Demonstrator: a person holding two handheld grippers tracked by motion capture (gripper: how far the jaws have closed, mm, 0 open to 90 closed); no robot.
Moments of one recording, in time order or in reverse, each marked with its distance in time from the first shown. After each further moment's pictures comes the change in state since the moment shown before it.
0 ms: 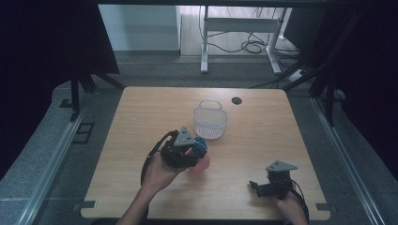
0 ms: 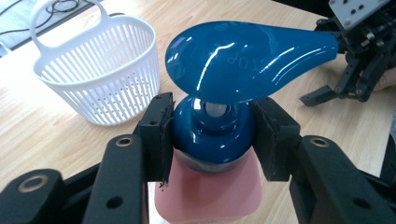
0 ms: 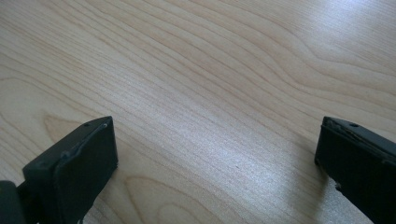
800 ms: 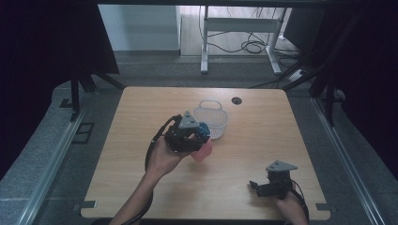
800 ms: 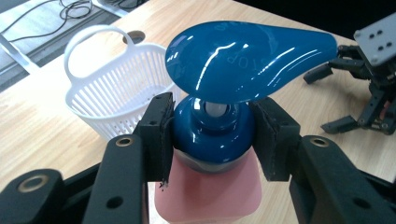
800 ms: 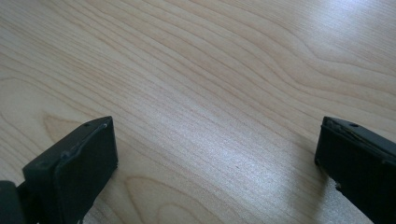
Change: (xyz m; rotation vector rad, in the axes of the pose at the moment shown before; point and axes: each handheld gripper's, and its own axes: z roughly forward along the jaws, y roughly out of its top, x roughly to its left) left arm 0.021 0.034 0.006 -0.011 0.031 -0.007; right arm 0.000 0.000 0.000 0.002 0.000 0.000
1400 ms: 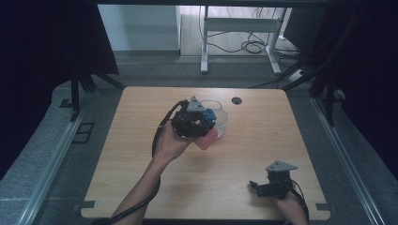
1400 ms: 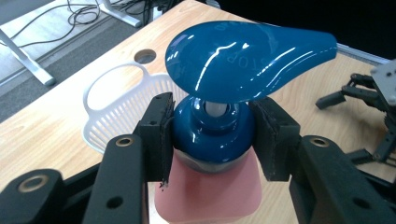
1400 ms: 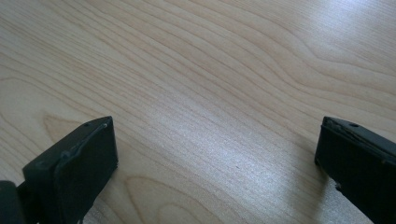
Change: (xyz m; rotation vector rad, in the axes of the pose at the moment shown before) left arm 0.014 0.036 0.011 -0.001 0.020 -0.002; right arm 0.000 0.000 0.000 -0.002 -0.001 0.001
